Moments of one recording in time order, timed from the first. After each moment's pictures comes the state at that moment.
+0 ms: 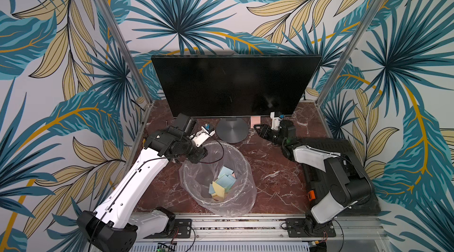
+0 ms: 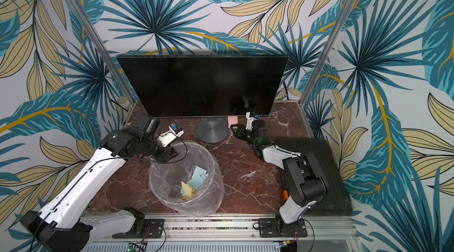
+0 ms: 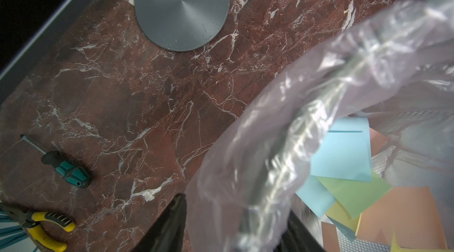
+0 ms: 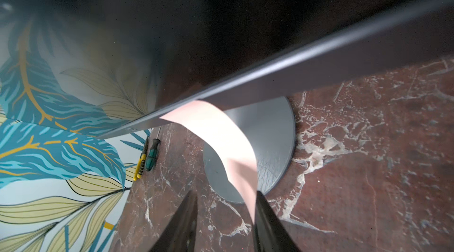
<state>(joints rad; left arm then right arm) -0.43 1.20 1.32 -1.16 0.17 0.32 0.27 1.65 0.82 0.49 -0.34 0.72</state>
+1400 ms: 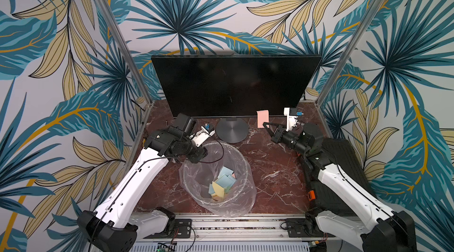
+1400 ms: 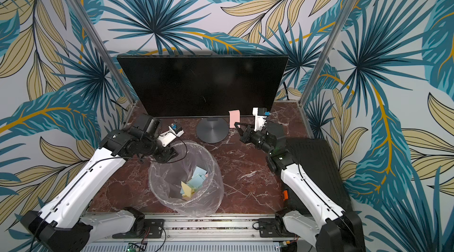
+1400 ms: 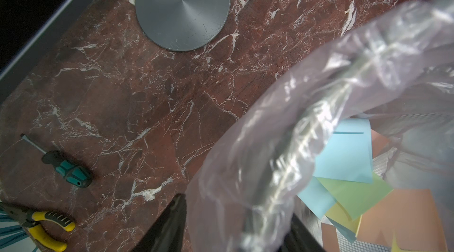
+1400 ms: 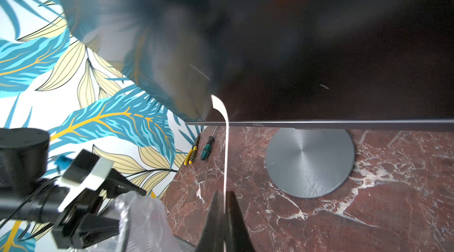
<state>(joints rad) -0.43 1.21 1.32 -1.16 0.17 0.32 0.34 1.05 0.81 0.15 -0.41 0.62</state>
